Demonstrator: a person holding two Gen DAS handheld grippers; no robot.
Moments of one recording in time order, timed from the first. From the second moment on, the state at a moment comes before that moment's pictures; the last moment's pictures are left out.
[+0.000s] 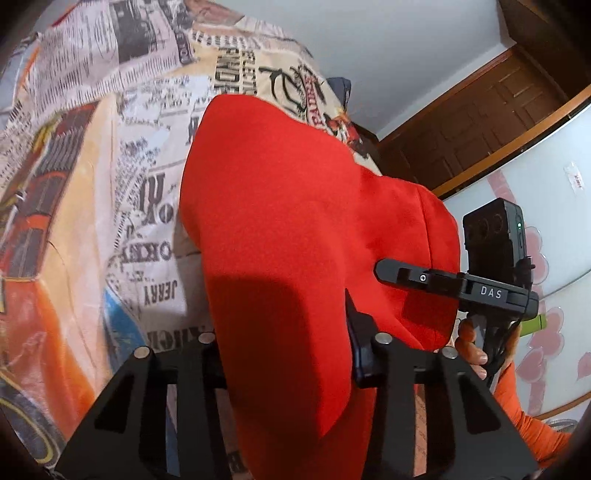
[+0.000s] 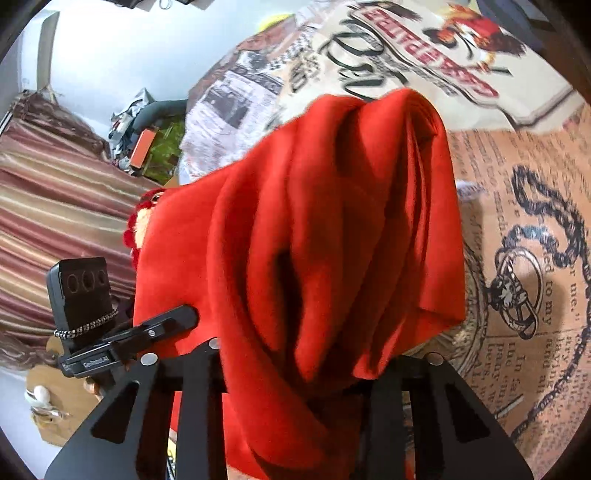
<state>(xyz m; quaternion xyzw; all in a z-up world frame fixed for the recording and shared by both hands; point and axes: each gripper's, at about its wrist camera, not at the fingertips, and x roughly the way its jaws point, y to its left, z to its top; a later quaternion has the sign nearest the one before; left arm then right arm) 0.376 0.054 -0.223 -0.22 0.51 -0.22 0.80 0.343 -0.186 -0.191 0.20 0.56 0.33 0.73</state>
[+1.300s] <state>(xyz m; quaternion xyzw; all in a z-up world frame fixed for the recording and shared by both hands) 0.391 0.302 -0.281 -0.16 0.51 0.00 0.85 0.404 0.090 -0.244 0.01 0.57 0.32 0.76</state>
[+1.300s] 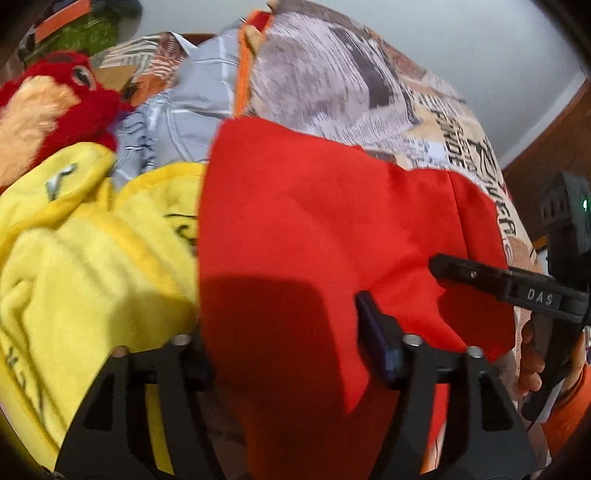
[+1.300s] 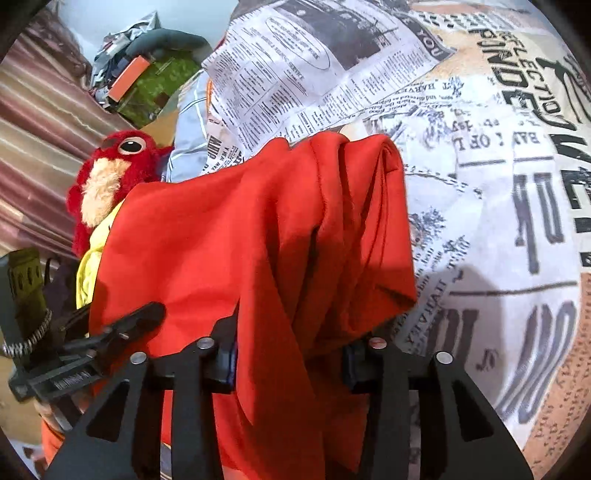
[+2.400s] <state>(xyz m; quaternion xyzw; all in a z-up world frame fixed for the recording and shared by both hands) 0.121 0.171 -0.008 -0.05 0.21 0.07 0.97 0.156 -0.024 0.018 -0.03 0.24 0.35 0.90</state>
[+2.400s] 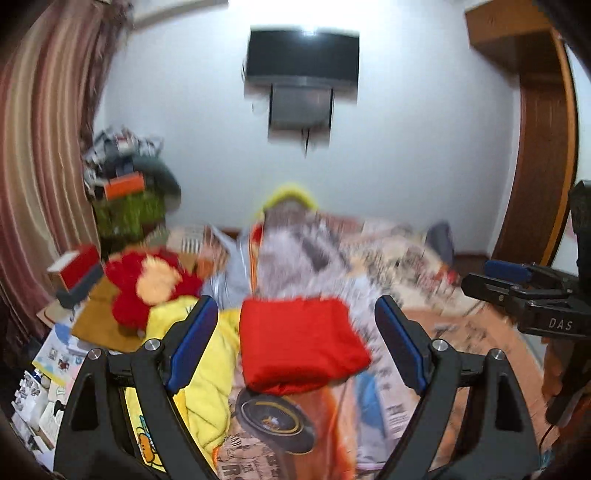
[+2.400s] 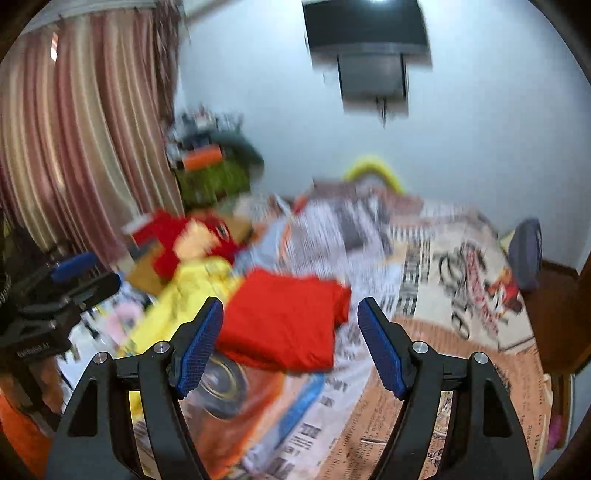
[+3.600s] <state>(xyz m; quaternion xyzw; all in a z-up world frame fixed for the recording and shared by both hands) -0.013 0.098 0.017 -0.03 0.09 0.13 0.99 0.033 -0.054 0.044 0.01 0.08 0.27 0.96</state>
